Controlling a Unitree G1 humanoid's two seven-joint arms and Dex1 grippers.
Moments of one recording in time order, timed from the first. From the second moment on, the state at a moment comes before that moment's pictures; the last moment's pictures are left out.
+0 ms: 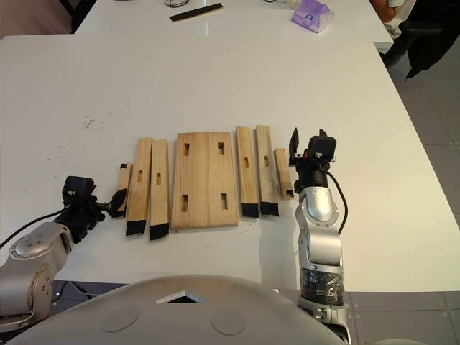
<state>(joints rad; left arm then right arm) 0.46 0.36 0.25 -0.74 -0.22 0.96 -0.28 0.18 -0.06 -0.07 -0.28 0.02 0.16 -0.02</state>
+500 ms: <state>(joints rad) 0.45 0.42 0.21 -0.72 -0.26 1.00 -0.31 0.22 -0.04 -0.04 -0.26 0.00 0.15 -0.02</state>
